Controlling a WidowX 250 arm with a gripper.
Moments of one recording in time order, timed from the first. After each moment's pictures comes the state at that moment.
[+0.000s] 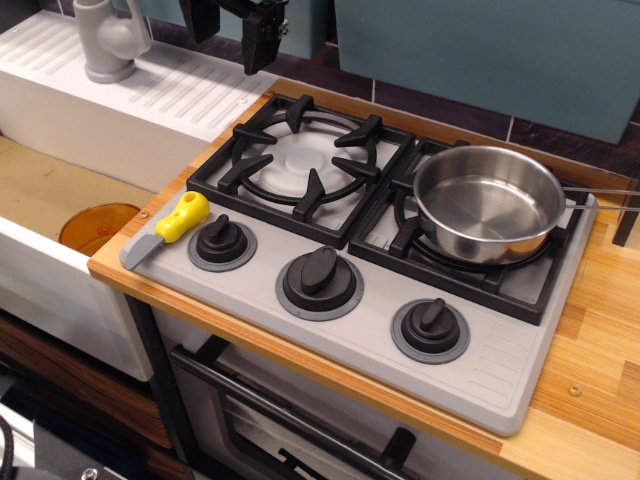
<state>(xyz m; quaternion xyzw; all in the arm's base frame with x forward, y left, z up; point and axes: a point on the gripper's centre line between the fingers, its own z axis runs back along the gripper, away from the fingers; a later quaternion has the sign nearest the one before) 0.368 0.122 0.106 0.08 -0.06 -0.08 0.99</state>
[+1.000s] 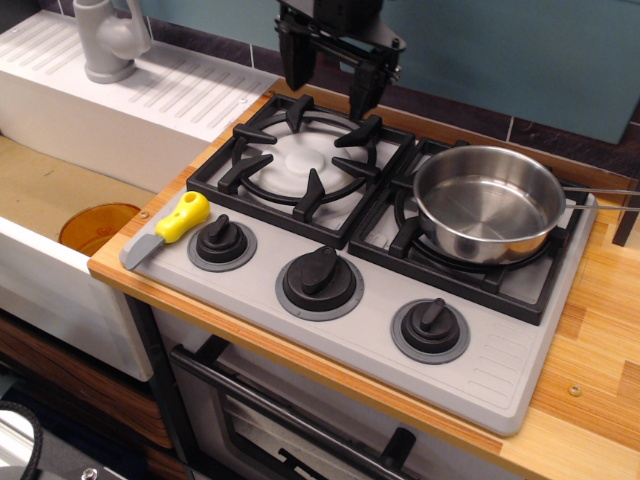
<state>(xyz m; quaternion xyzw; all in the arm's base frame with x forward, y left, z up) 0.375 0.049 0.081 0.06 -0.04 -0.03 1.00</state>
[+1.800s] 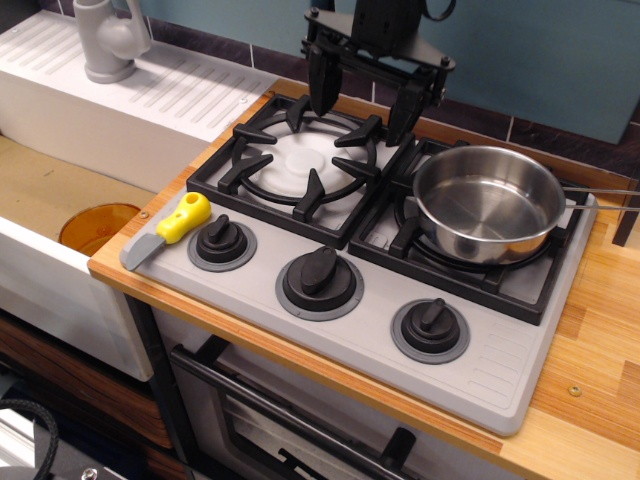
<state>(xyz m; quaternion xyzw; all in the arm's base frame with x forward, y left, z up) 0.350 -0.005 0.092 0.06 -0.01 0.00 1.00</state>
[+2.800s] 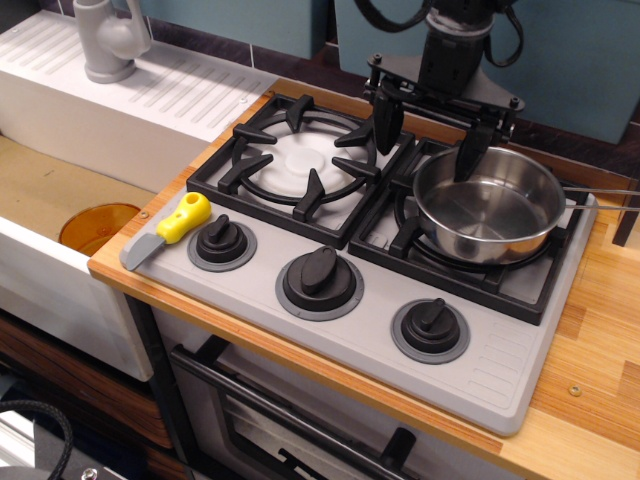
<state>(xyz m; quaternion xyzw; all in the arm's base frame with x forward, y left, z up) 0.363 -0.049 0.064 0.04 -0.05 0.03 1.00</state>
